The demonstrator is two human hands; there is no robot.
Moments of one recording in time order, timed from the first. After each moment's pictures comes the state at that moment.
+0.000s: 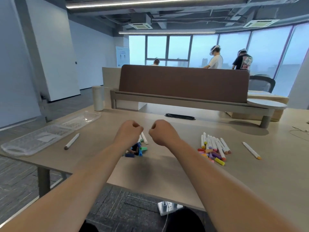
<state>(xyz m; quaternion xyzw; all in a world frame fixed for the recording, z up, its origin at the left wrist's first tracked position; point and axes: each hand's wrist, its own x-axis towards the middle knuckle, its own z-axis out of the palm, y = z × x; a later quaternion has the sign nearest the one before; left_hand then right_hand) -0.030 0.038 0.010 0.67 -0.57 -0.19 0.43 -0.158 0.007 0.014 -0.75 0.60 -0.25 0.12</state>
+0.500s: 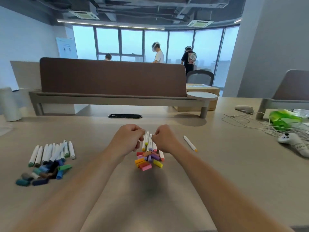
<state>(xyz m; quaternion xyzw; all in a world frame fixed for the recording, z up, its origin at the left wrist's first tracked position) -0.234 0.004 0.011 0.51 -0.67 -0.37 0.39 -0.377 -0.008 0.001 -0.61 0.73 -0.27 0.13</state>
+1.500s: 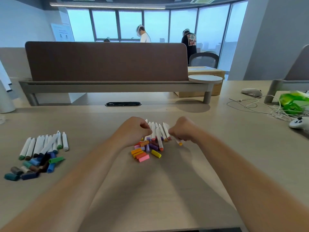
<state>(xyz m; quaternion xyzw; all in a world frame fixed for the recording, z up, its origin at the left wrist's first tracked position) -0.262 -0.031 -0.009 0.52 -0.80 -0.21 0.23 -0.450 -0.018 -0.009 -0.56 0.78 -0.15 0.21</state>
